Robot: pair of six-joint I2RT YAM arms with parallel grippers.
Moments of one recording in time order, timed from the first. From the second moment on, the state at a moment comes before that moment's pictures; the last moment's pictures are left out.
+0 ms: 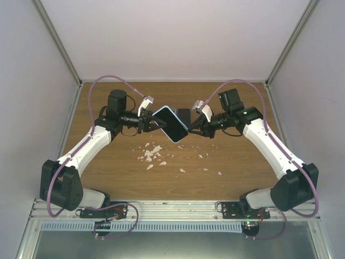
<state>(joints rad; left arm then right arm) -0.30 1.37 1.03 -0.09 1.30 -0.12 0.38 1.39 1.27 -0.81 -0.81 -0.44</state>
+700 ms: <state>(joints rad) -0.32 1.38 1.05 -0.11 1.32 -0.11 0.38 1.38 1.26 -0.83 -0.88 -0.45</state>
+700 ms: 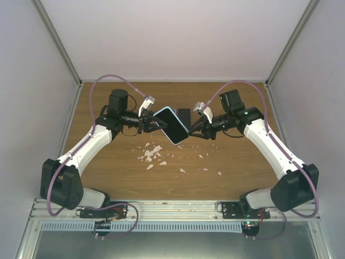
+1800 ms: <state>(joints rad) -0.41 1.43 1.12 -0.15 1.43 -0.04 0.44 1.44 1.35 -0.96 -1.07 -0.47</state>
